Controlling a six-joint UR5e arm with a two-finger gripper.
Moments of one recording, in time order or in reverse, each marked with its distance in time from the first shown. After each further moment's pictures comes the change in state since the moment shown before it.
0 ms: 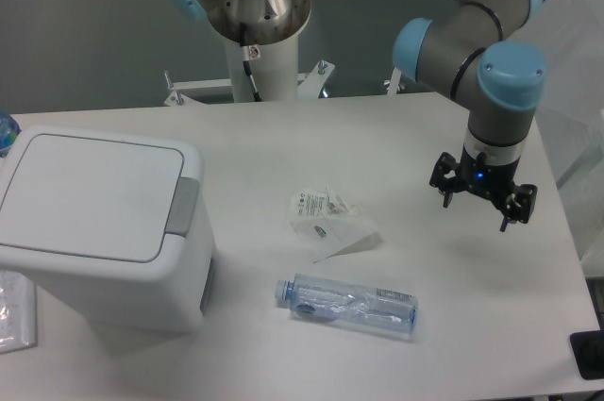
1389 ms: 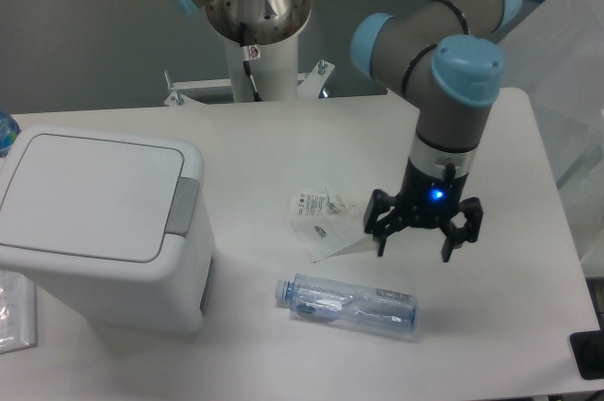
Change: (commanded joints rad) arm -0.179 0.051 0.080 -0.002 -0.314 -0.903
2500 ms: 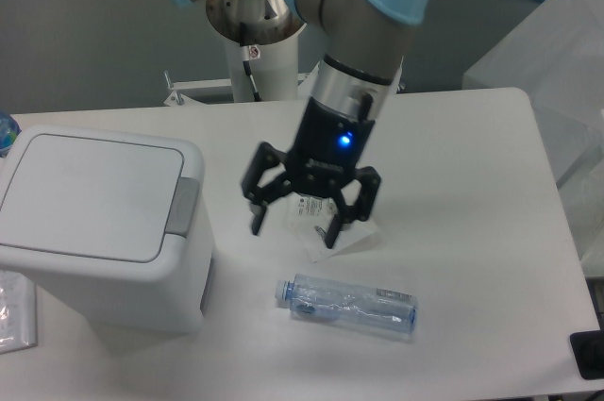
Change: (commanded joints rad) arm -0.089 0.230 -0.084 0.002 -0.330 -0.160
